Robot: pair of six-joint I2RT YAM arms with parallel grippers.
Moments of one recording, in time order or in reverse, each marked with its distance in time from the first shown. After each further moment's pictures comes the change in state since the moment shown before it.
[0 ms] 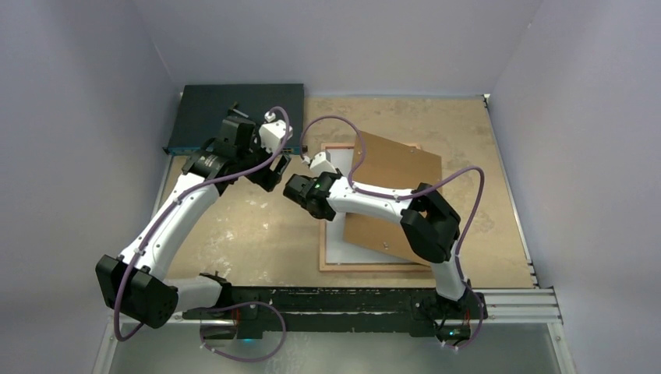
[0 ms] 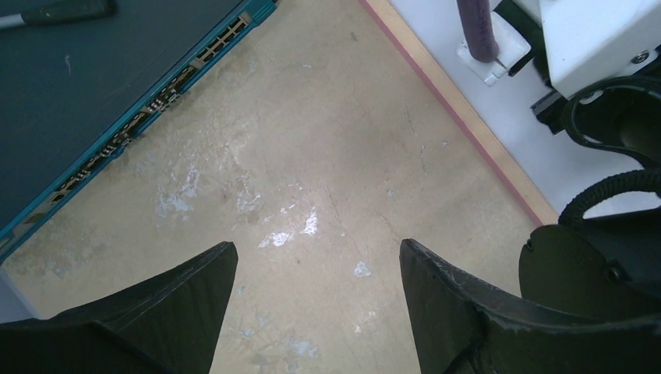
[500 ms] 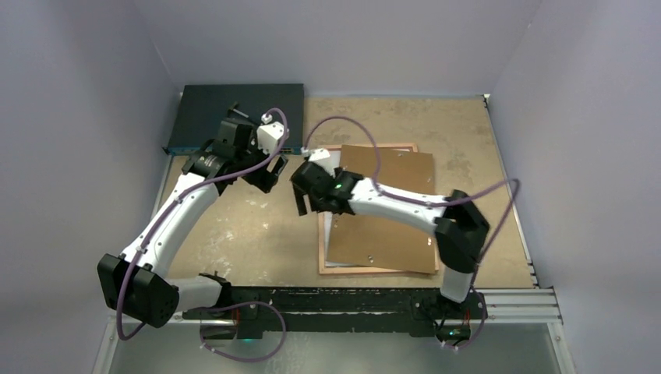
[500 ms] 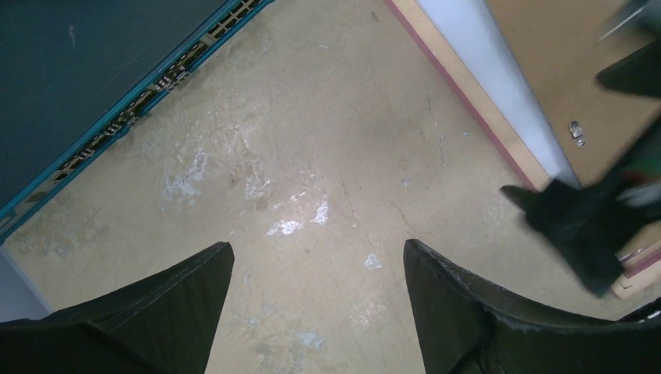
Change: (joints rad) left arm 0.026 0.001 -0.033 0.006 -0.023 0.013; right arm 0.006 -0.130 -0.092 0.381 -0.507 0.055
